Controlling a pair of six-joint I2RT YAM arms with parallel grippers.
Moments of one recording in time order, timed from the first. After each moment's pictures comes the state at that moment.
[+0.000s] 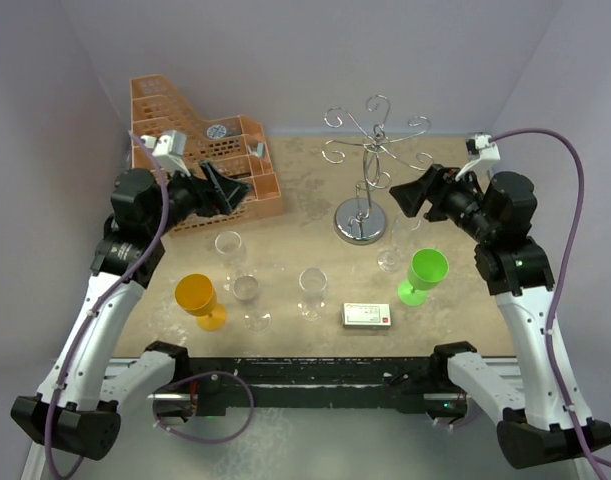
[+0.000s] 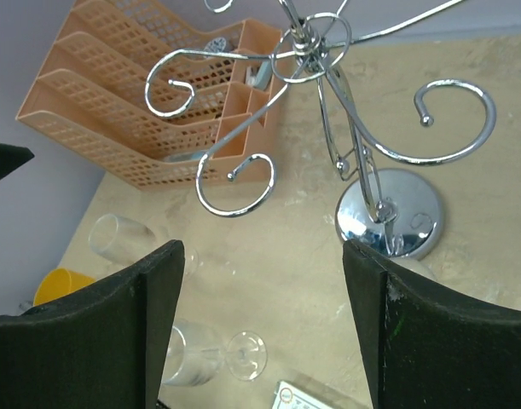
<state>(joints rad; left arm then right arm) -0.18 0.95 1.08 -0.26 0.43 -0.53 0.15 0.89 1.18 -0.48 -0.33 0.38</state>
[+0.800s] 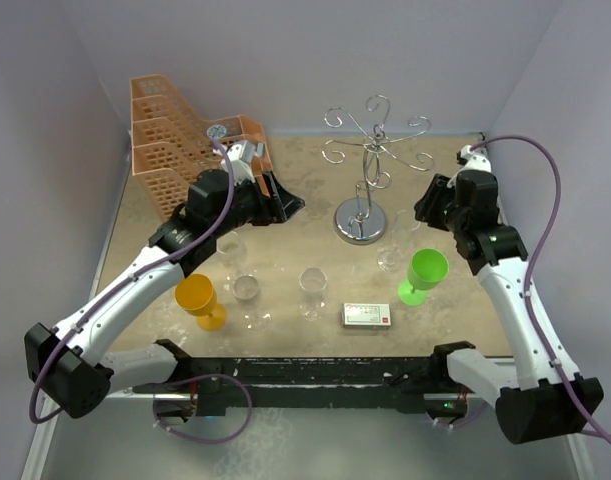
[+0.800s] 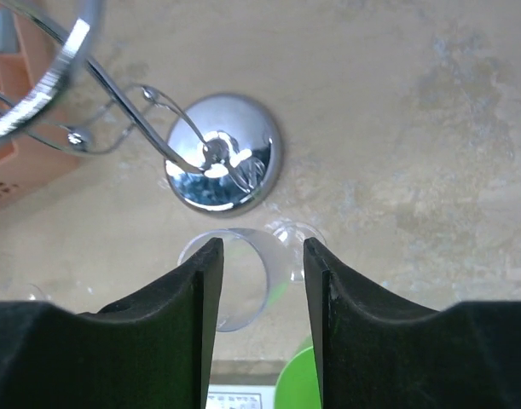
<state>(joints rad) -0.60 1.17 1.08 -0.20 0.13 -0.67 0.15 1.02 1.08 -0.58 0.09 0.38</state>
